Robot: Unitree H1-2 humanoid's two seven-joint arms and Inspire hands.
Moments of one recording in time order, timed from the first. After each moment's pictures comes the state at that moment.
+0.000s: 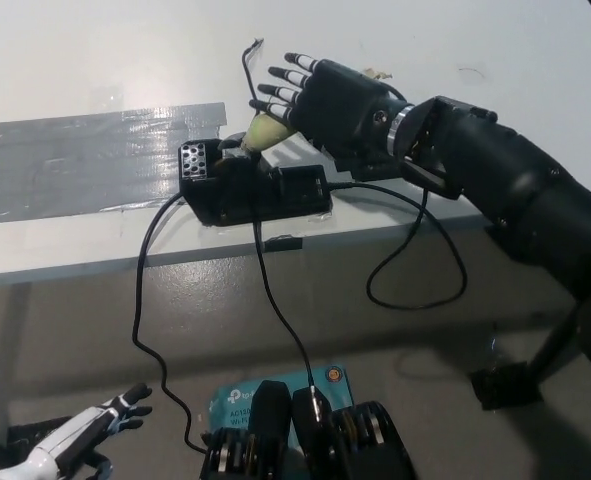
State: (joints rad) left_arm -0.02 0.51 -0.12 -0.10 -0.01 0.45 -0.41; right_arm -1.28 -0.21 0.97 1.04 -1.11 -0.35 -0.18
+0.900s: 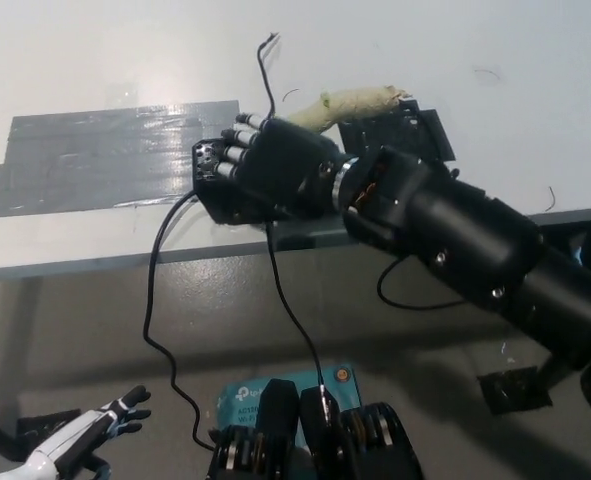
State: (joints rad) left_arm -0.01 0.51 -0.12 -0.09 -0.01 0.45 -0.41; right_arm -1.09 -0.22 0.85 0.41 -1.00 -0.14 0.41
